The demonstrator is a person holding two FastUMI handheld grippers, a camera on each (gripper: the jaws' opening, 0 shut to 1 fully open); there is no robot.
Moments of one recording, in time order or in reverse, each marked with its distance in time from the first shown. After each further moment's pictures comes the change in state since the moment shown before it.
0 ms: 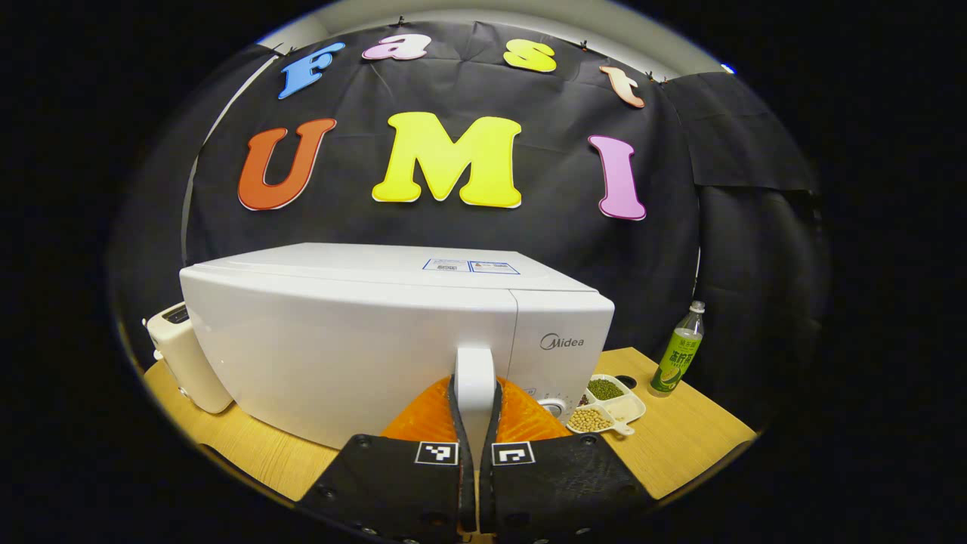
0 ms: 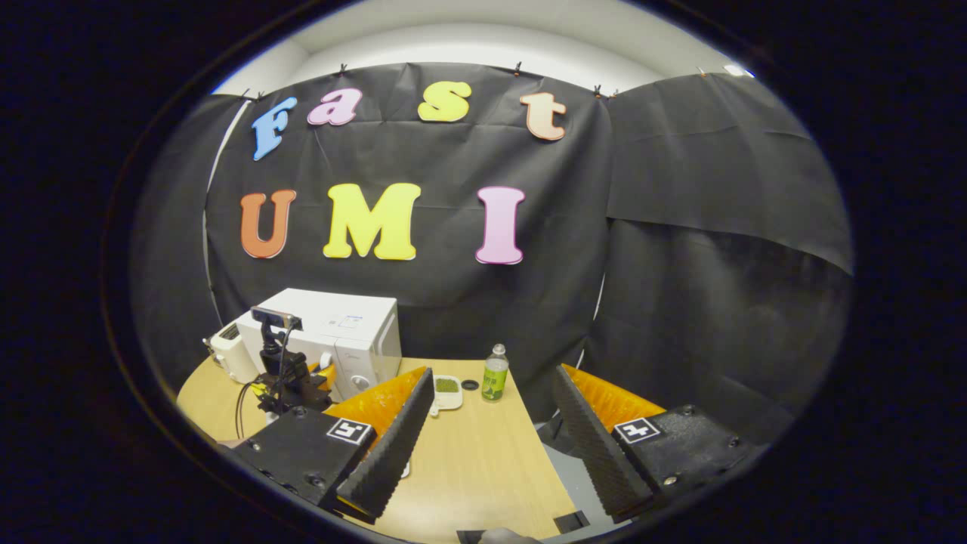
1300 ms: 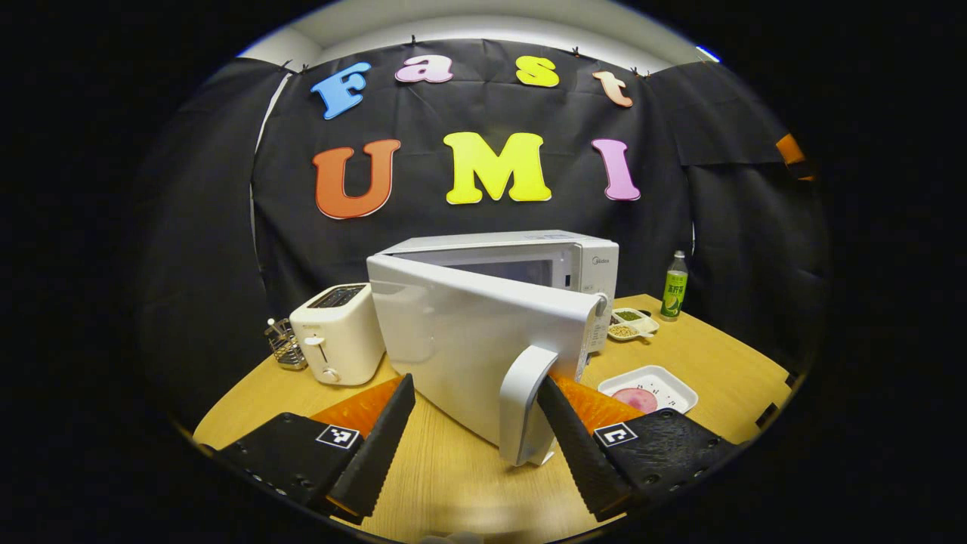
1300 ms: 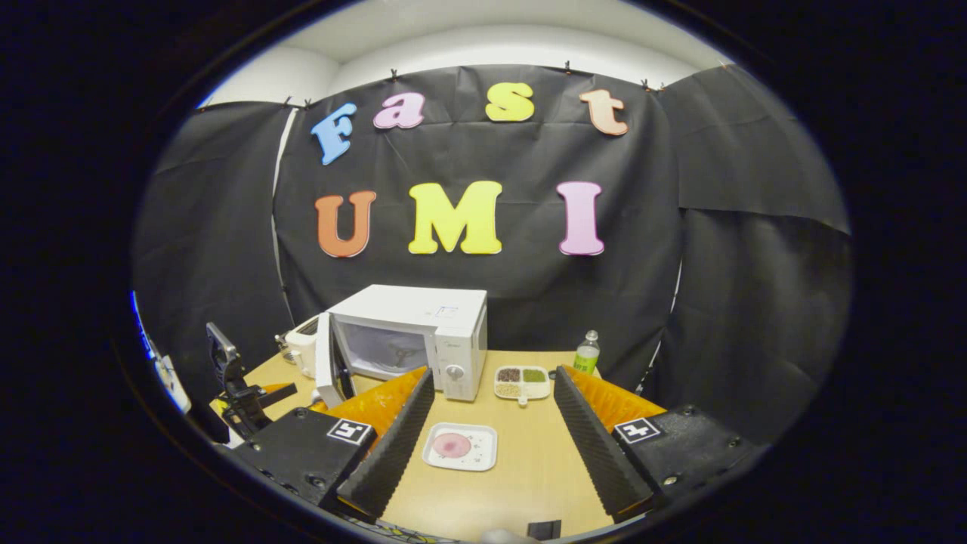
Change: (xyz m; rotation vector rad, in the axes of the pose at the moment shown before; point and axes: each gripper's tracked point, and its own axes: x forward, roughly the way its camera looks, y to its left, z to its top) left arm -0.236 0.140 -0.037 0.125 0.041 0.103; right arm -0.036 0.113 -0.039 0.008 -0.001 0.273
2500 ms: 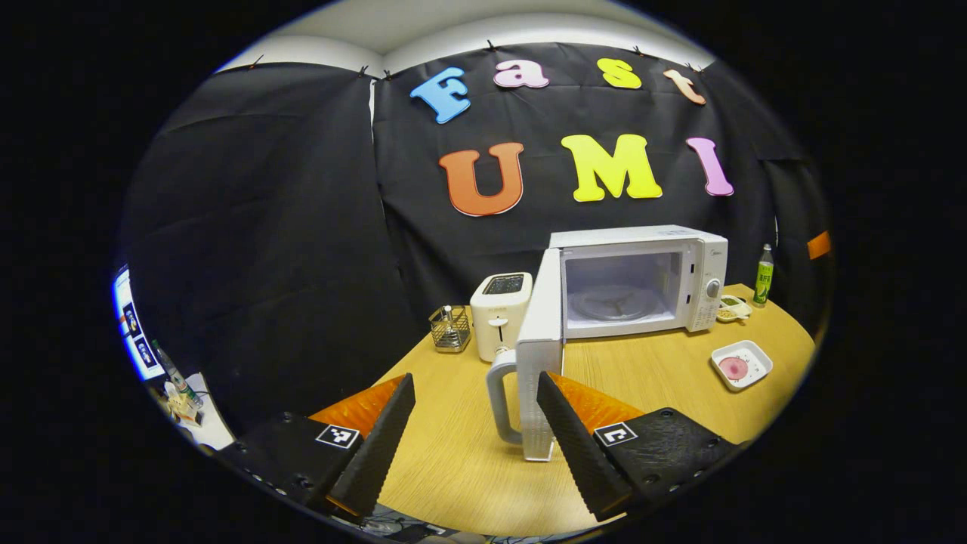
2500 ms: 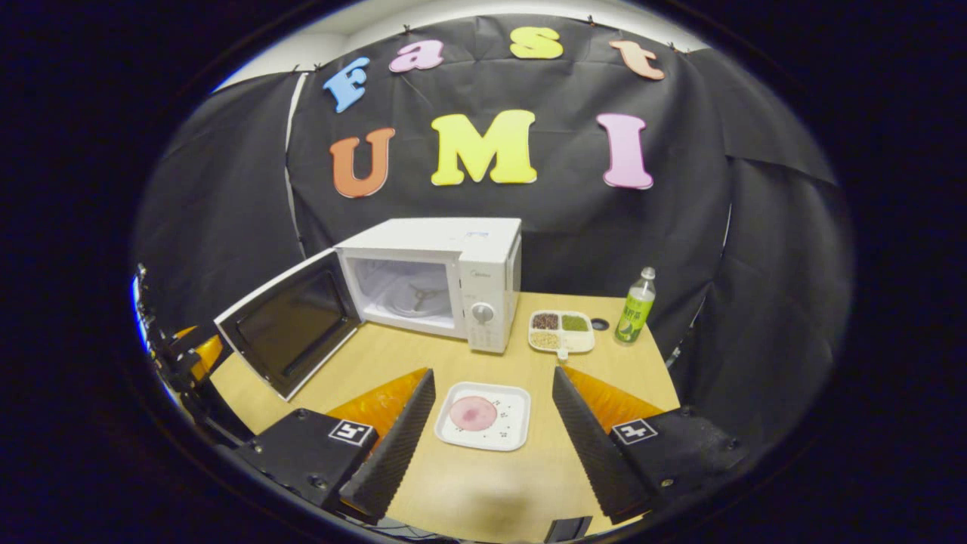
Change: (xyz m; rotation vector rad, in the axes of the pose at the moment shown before) left arm -0.113 0.158 -0.004 0.014 0.024 0.375; right arm 0.101 0.020 -0.118 -0.002 0.246 0.112
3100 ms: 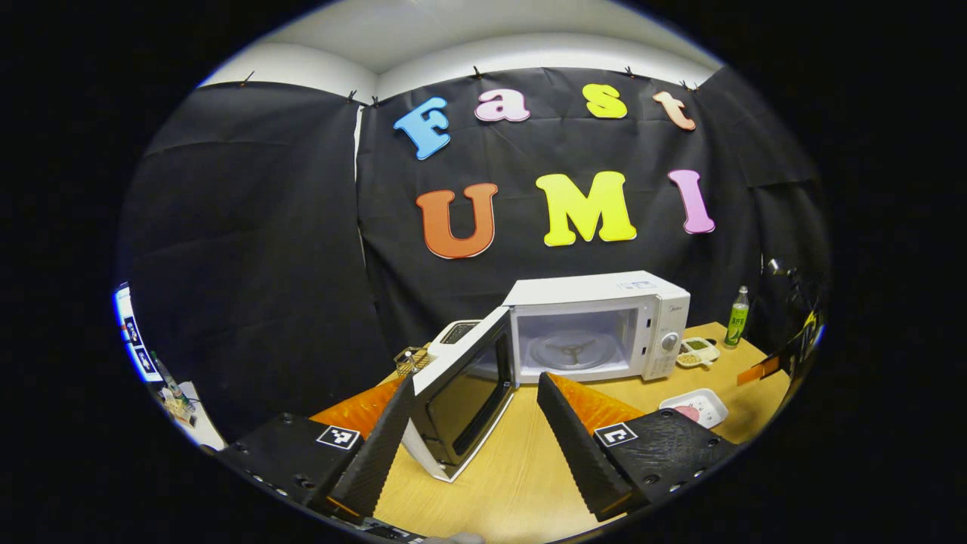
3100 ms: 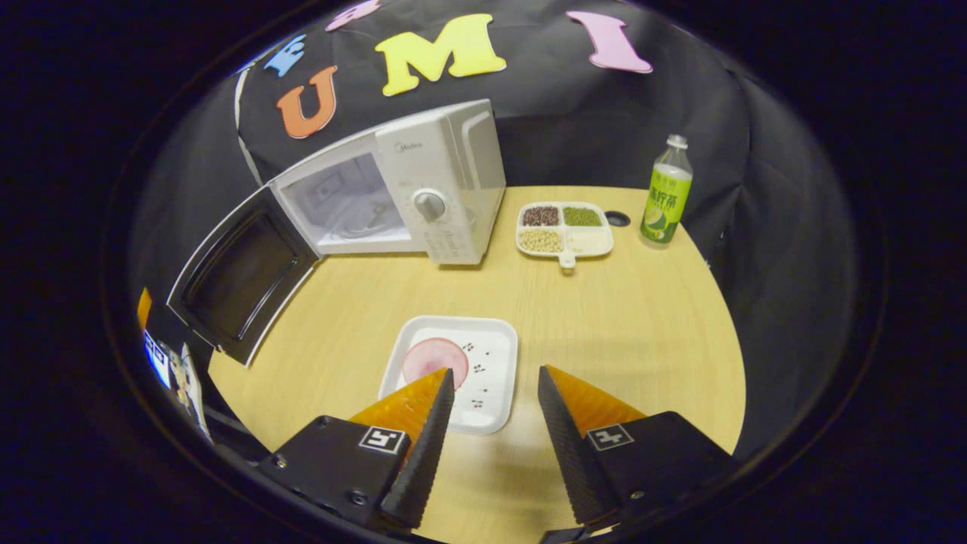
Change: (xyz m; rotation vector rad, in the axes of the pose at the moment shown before) left arm -0.024 -0.083 0.091 -0.044 -0.105 -0.037; right arm 0.124 -0.042 -0.109 0.142 0.362 0.078
